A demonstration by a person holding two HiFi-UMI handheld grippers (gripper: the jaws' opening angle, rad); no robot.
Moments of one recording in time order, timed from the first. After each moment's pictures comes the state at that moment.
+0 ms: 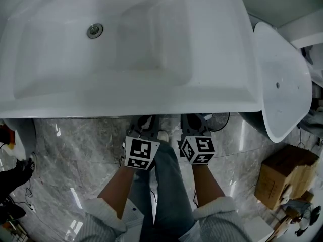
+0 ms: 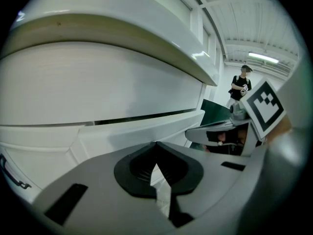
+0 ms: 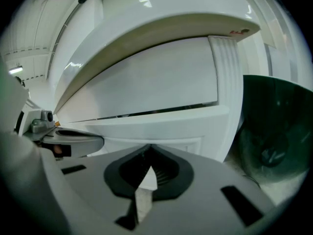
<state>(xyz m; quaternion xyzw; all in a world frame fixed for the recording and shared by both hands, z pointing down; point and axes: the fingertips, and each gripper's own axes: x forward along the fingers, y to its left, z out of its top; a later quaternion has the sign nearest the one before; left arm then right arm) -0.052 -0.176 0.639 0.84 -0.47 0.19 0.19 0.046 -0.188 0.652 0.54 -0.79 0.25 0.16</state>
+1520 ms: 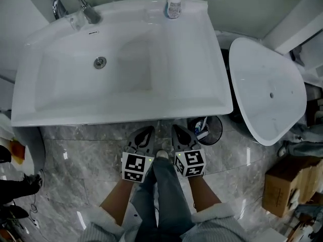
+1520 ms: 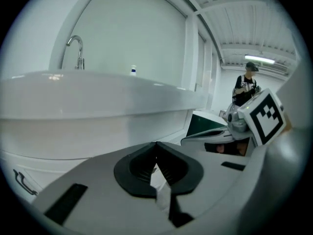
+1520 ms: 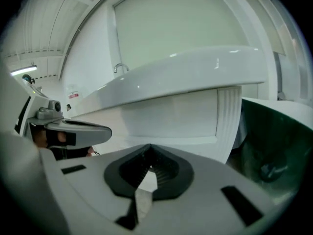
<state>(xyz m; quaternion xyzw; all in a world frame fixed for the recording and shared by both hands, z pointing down) -0.037 -0.156 0.561 0.85 -0.47 0.17 0.16 0.043 -0.162 0.587 0.50 -0.83 0.21 0.15</state>
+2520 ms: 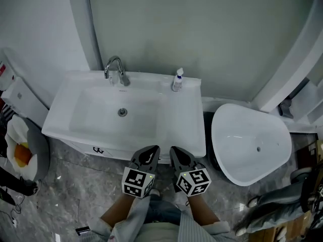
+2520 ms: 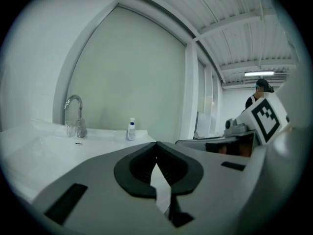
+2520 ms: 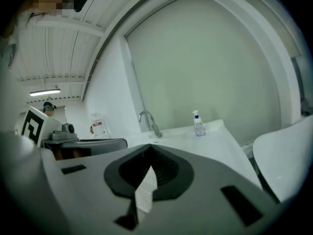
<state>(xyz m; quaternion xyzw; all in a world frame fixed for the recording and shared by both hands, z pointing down) -0.026 -0.166 0.308 0.85 -0.51 0.05 0.10 0.031 -0.177 0.319 0.41 -0.90 0.16 0.03</state>
